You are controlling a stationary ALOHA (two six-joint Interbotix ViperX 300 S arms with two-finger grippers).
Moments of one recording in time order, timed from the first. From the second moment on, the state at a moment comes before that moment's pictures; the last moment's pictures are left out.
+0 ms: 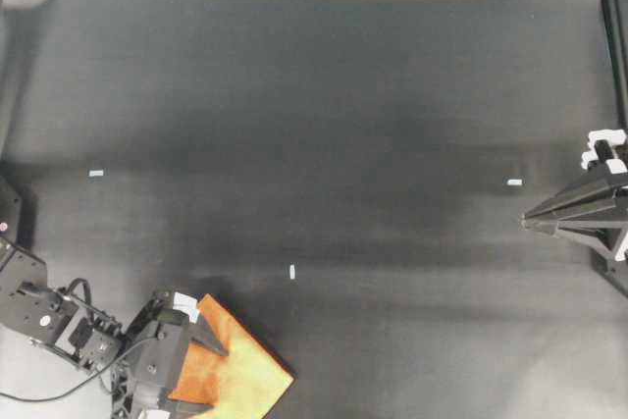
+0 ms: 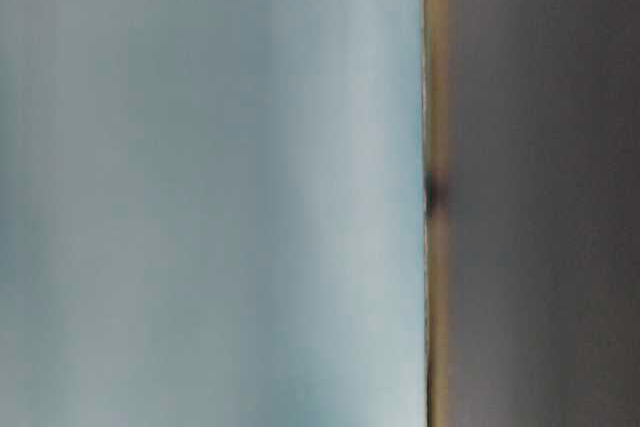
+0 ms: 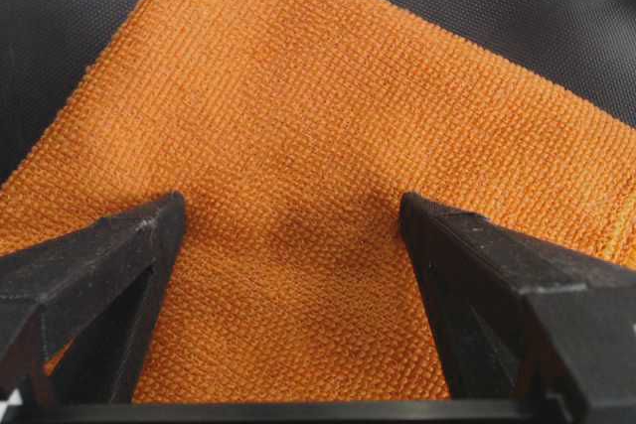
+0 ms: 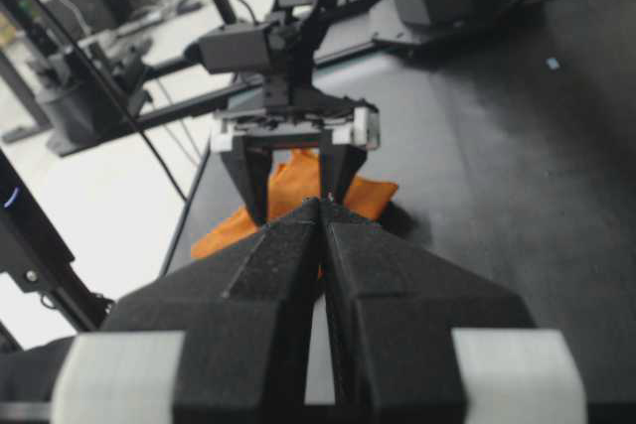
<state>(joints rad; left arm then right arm) -0.50 0.13 0.93 0.04 -0.43 -0.28 0.18 -1.06 1.28 0.00 -0.19 0.40</state>
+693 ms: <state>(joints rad) -0.36 -0.31 1.06 0.04 -0.26 -0.14 0.18 -1.07 1.28 0.00 -0.19 0.40</state>
